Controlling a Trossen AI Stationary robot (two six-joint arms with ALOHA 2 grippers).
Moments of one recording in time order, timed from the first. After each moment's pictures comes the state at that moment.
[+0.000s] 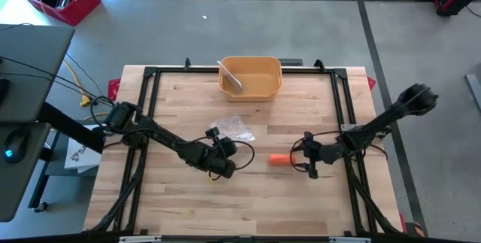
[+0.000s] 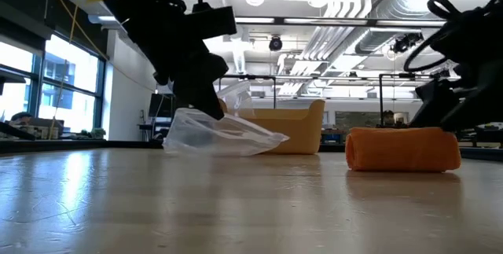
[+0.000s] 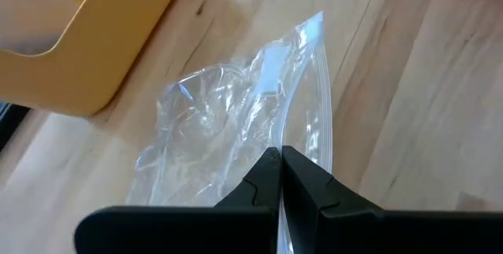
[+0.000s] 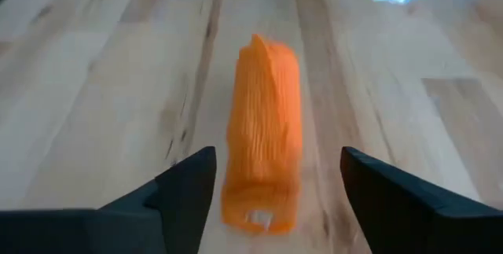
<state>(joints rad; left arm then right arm) -0.35 1.84 1.10 -0.42 -0.79 -0.52 0.51 1.07 0.15 0.27 0.37 0.31</state>
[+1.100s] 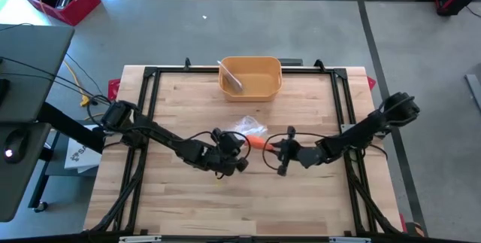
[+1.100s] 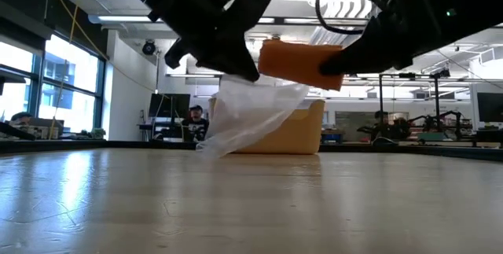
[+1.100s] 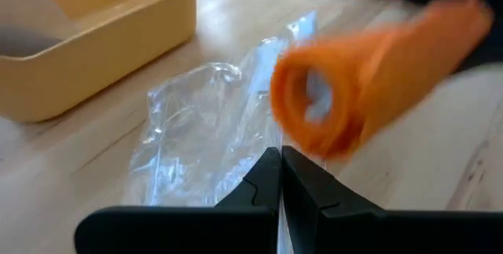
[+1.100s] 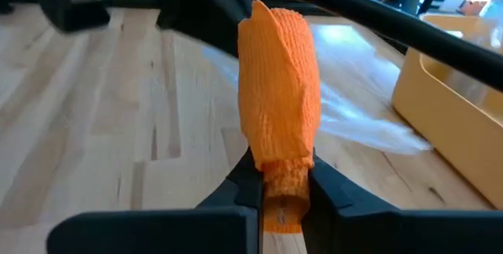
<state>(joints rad) -0.35 1.81 1.10 -0.11 -0.86 -0.73 0.43 1.47 0.49 0.54 0.67 0.15</state>
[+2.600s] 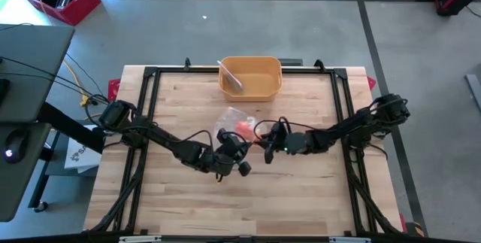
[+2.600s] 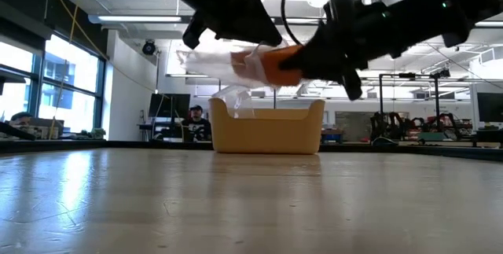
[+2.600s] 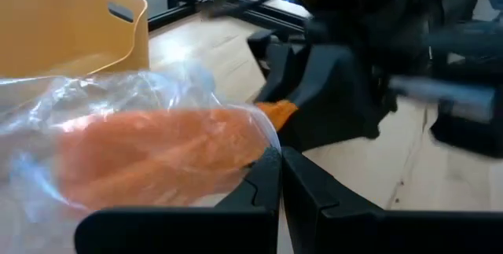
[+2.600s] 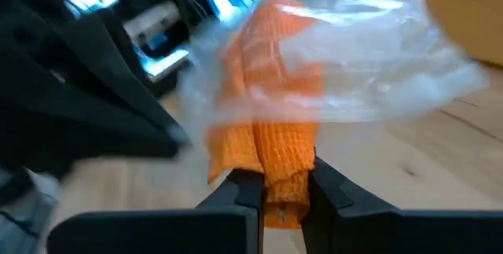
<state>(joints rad) -0.38 1.78 1.10 0.13 -0.85 -0.55 0.24 1.60 0.58 0.66 0.48 0.63</state>
